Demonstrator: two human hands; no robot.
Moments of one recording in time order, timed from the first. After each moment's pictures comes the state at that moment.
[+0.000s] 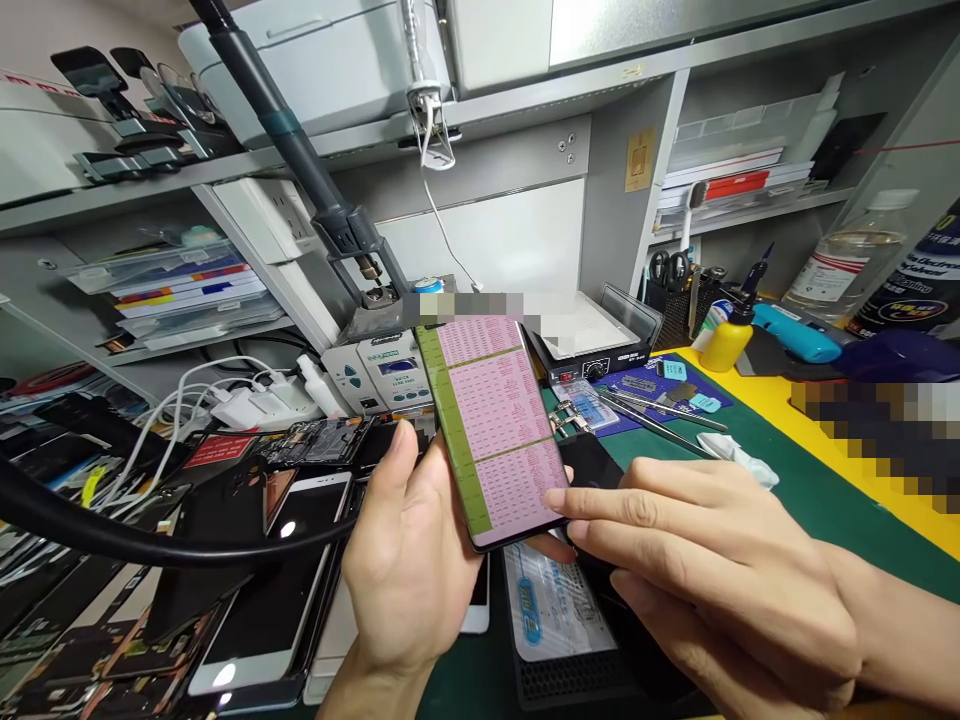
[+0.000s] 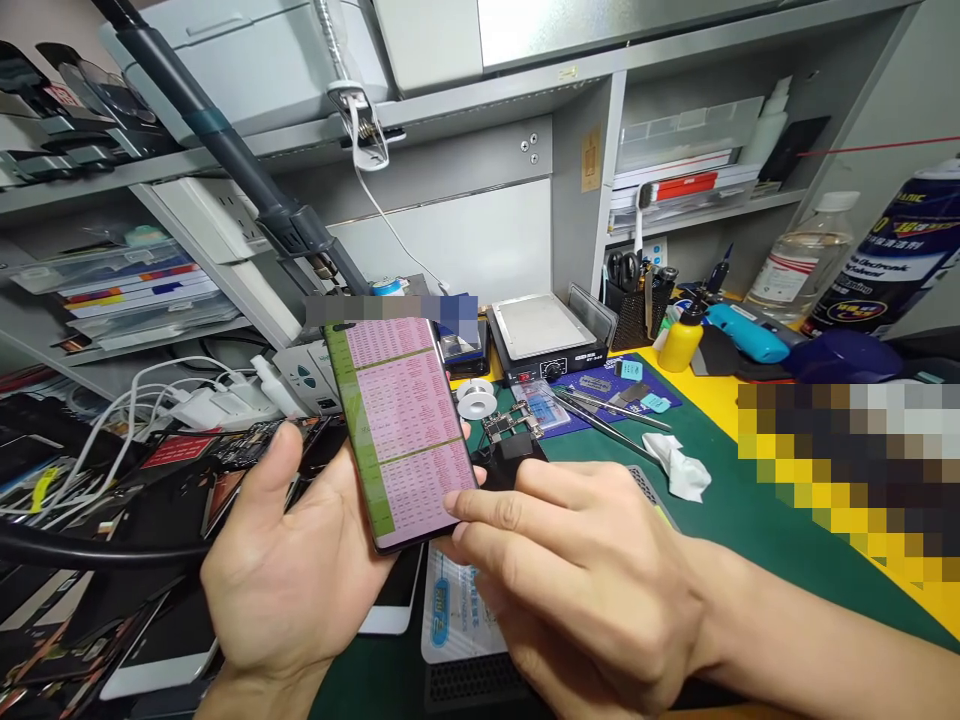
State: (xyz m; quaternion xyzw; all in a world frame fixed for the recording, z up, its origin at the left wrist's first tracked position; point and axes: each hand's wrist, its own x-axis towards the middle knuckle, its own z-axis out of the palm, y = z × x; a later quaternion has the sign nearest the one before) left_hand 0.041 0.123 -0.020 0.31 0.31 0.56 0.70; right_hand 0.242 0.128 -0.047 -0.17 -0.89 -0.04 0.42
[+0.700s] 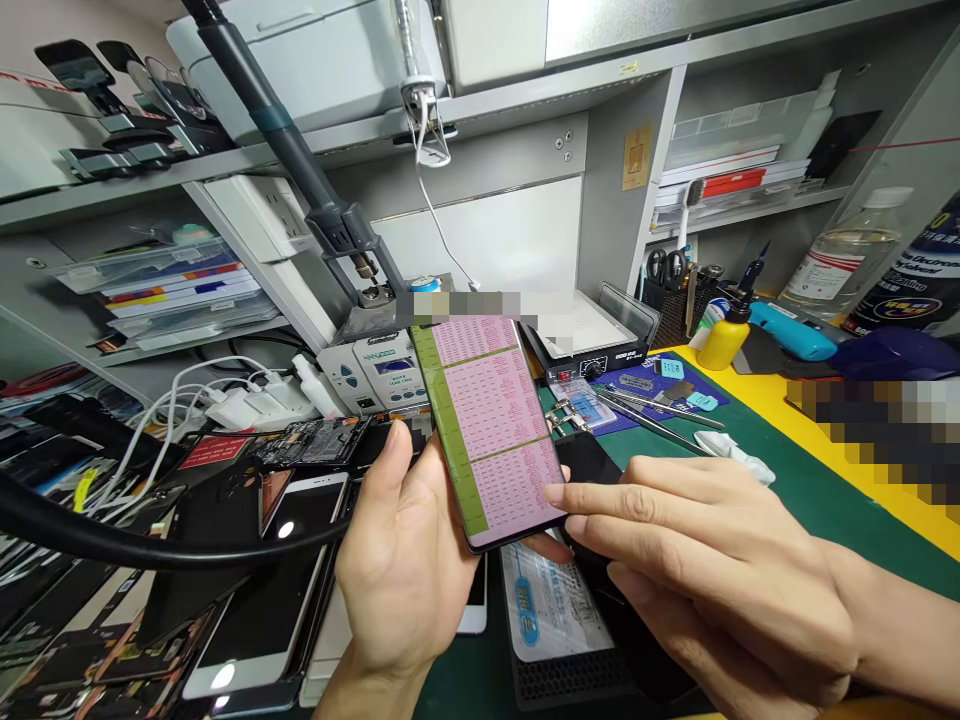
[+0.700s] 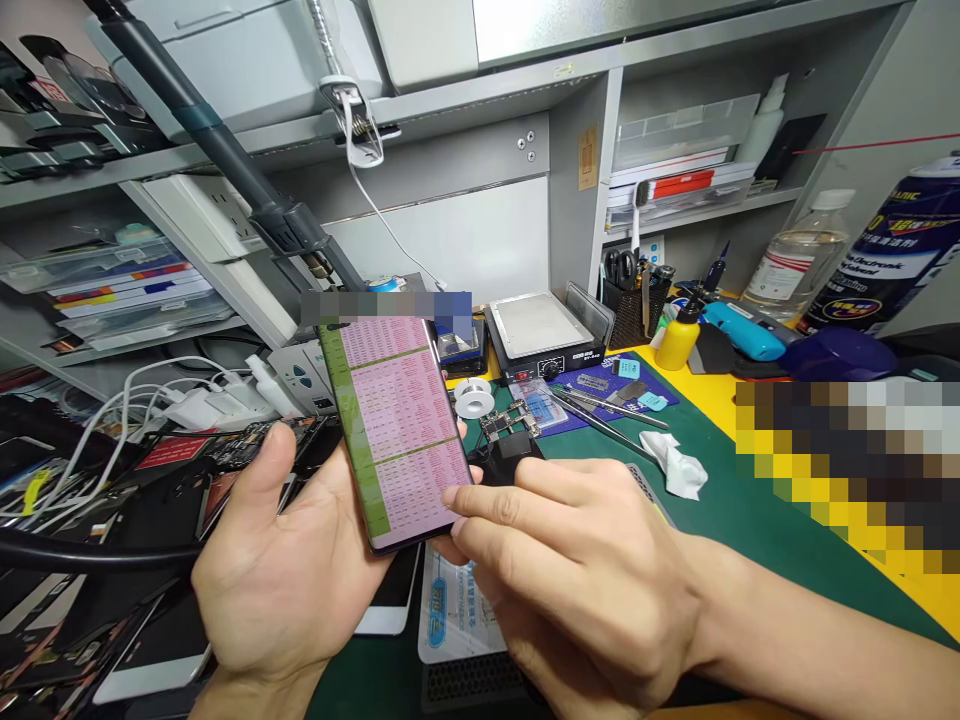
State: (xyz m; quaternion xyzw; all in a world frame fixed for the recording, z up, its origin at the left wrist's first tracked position) left_hand 0.043 0.123 -0.018 0.30 0.32 0.56 0.70; right_hand 0.243 0.130 -0.047 -0.17 -0.89 -0.05 0.41
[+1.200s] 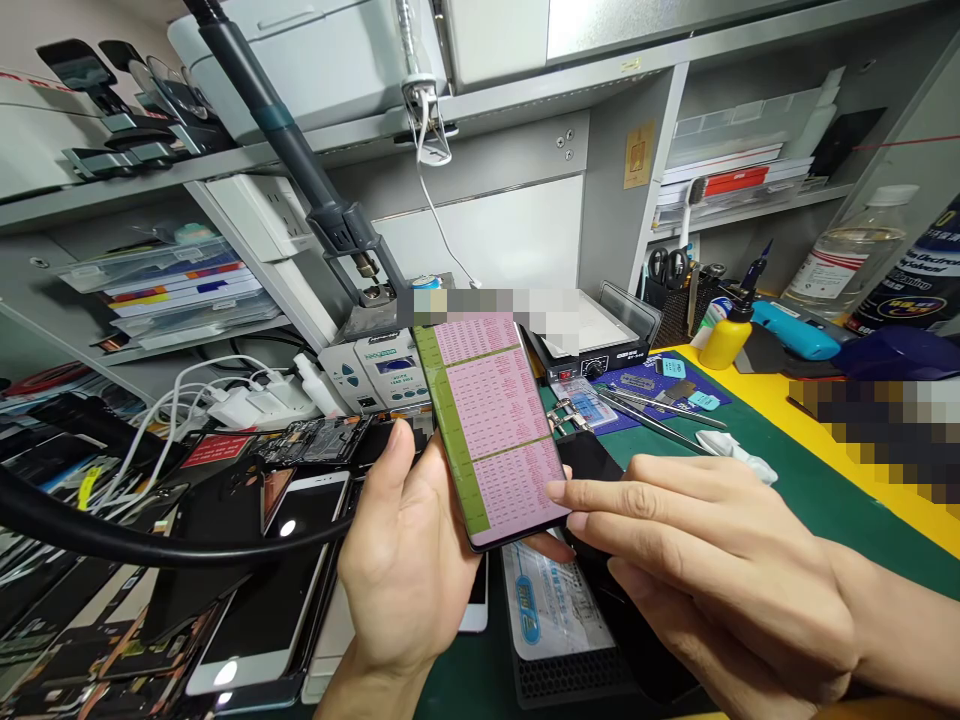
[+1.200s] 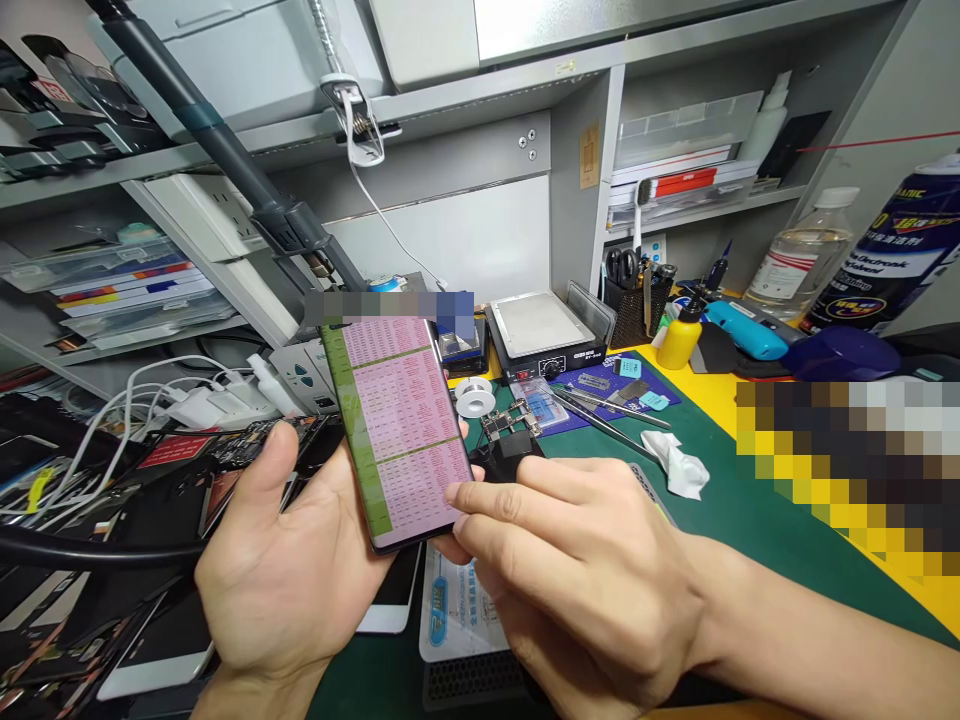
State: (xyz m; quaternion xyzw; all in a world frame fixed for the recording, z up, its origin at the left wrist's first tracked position) left_hand 0.041 0.123 -0.021 0.30 0.30 0.55 0.72; right_hand 0.245 0.131 -0.049 -0.19 -0.89 -0.05 0.41
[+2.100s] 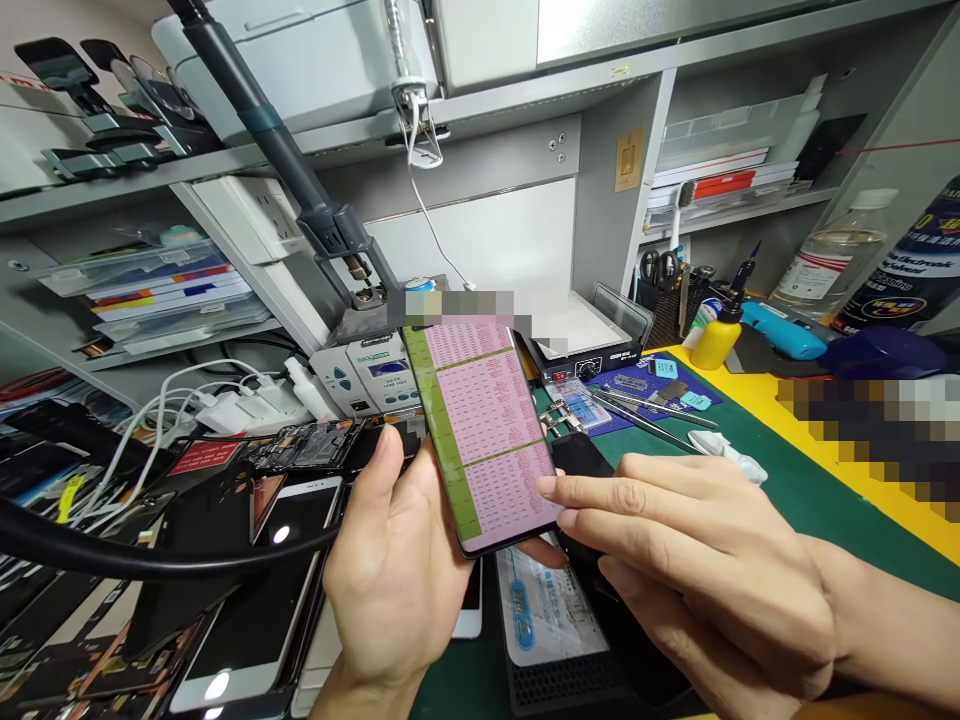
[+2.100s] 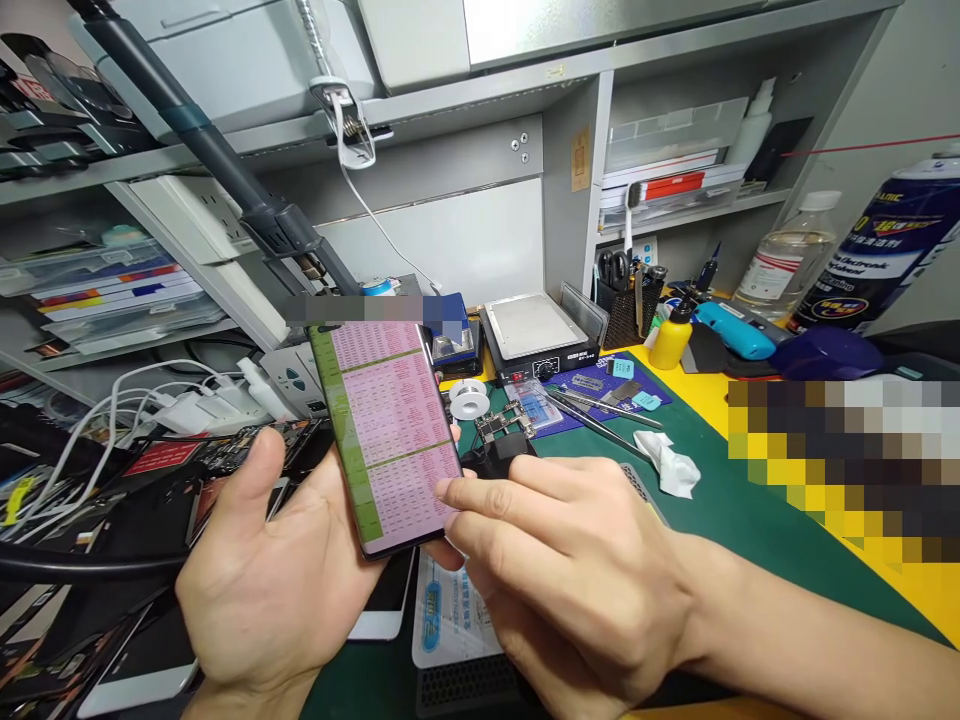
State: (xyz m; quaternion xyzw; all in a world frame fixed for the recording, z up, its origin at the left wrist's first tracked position) left_hand 0.041 0.123 -0.020 0.30 0.29 0.56 0.71; right_hand 0.245 0.134 -0.048 -0.16 -0.90 -0.04 0.41
